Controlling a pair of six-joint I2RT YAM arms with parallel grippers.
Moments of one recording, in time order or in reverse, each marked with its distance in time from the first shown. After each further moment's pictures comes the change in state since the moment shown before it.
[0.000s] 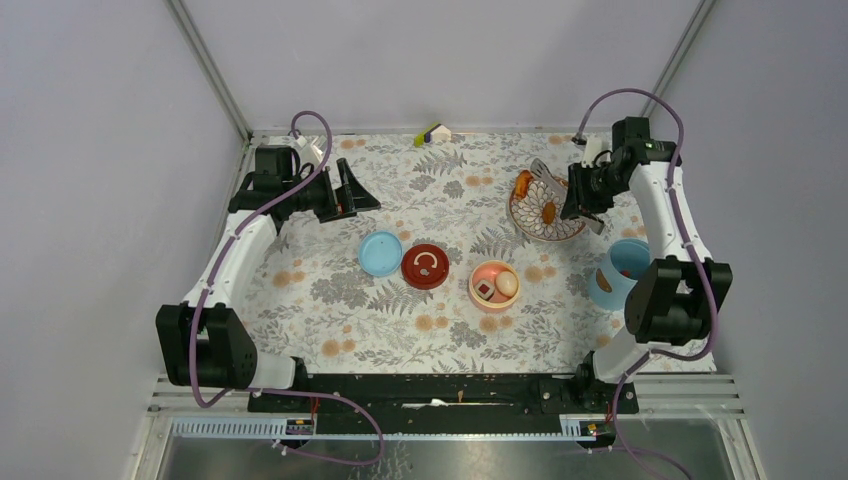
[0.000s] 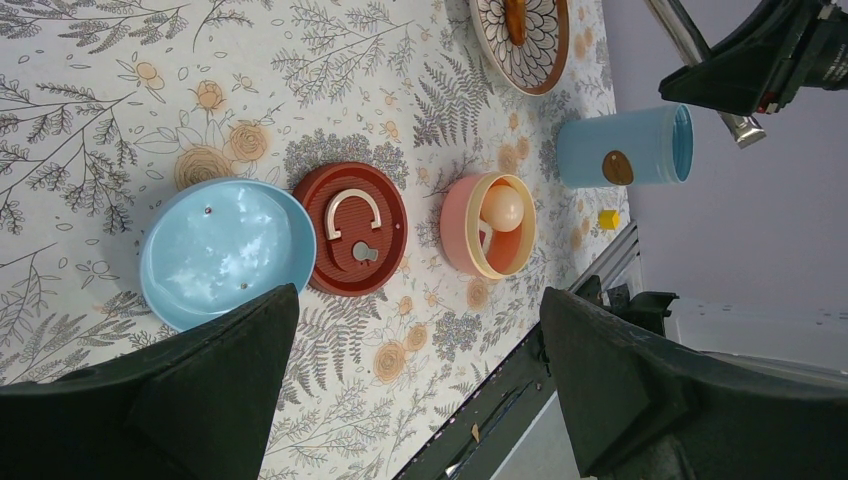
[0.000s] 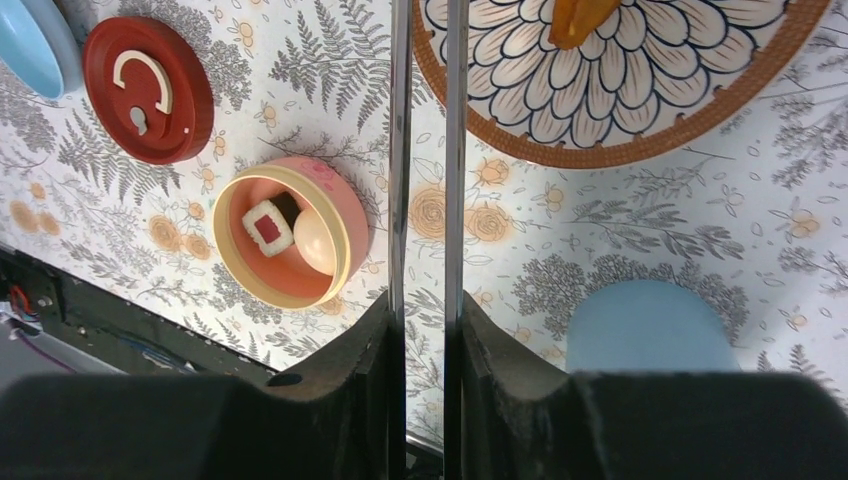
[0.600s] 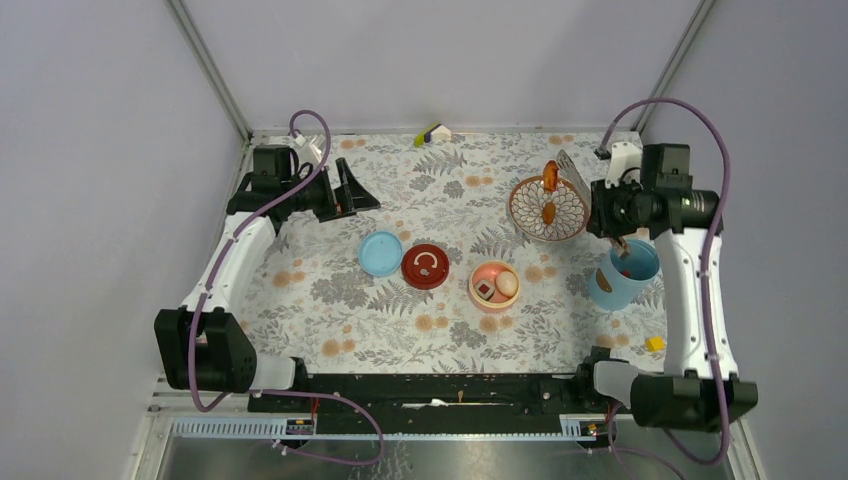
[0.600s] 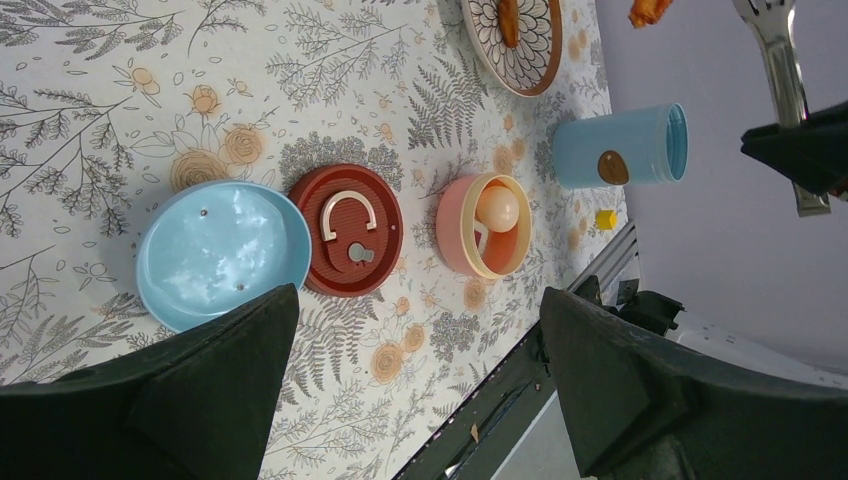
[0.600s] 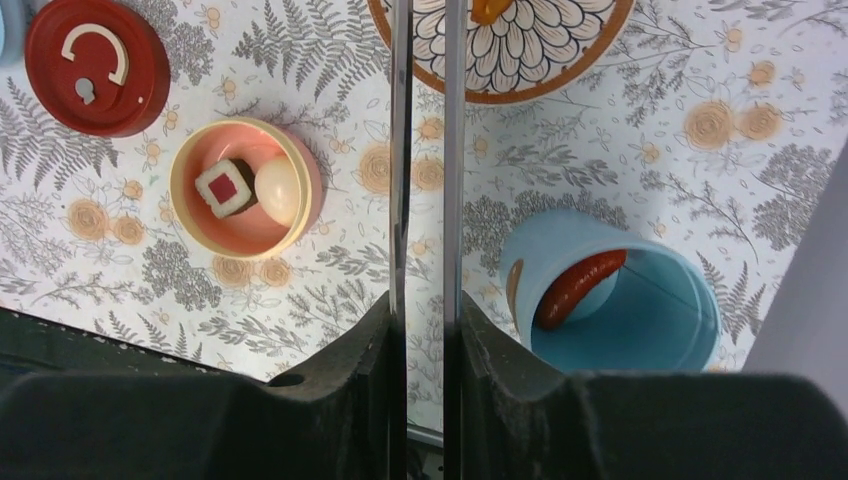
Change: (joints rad) left arm 0.000 -0.019 0.000 0.000 0.002 -0.001; right arm 0.001 -0.418 -0.126 -0.023 0.153 -0.060
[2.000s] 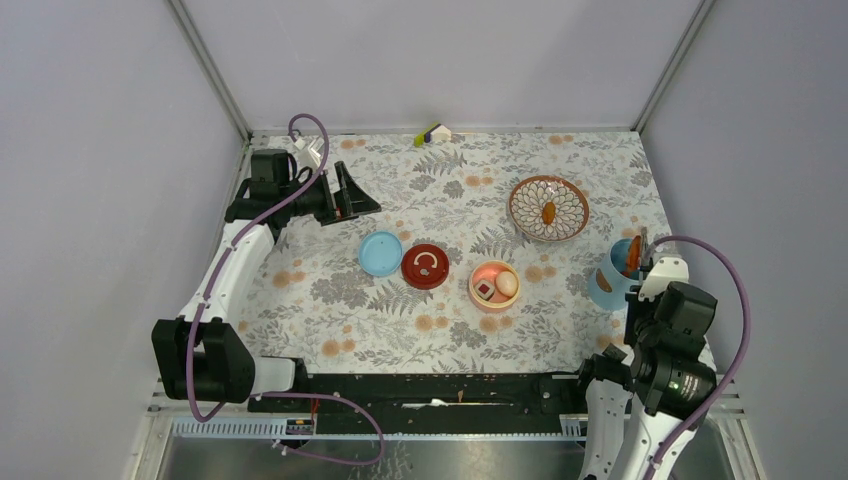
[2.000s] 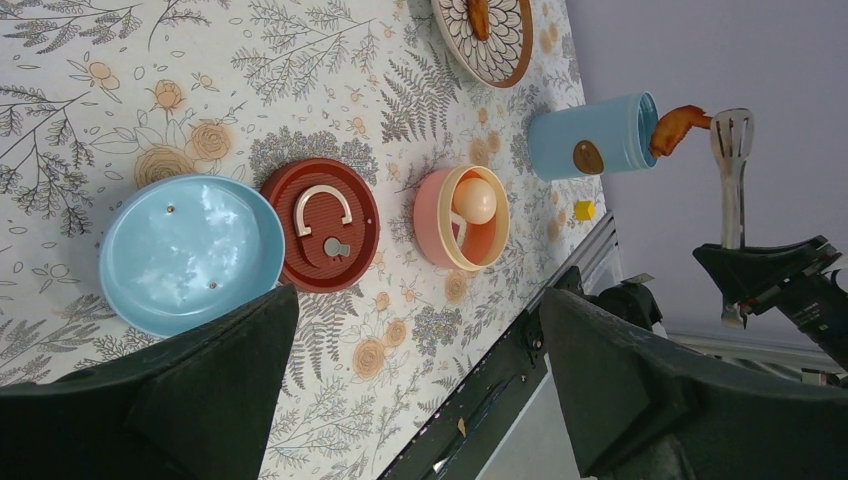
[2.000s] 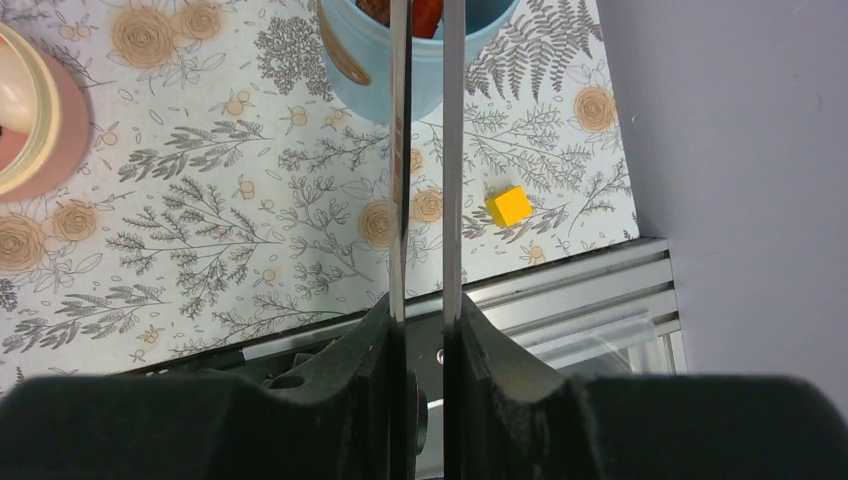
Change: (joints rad) left arm 0.000 -0.048 -0.048 0.037 0.048 -0.027; right arm -0.296 -0.825 -0.406 -0.191 0.291 -0.014
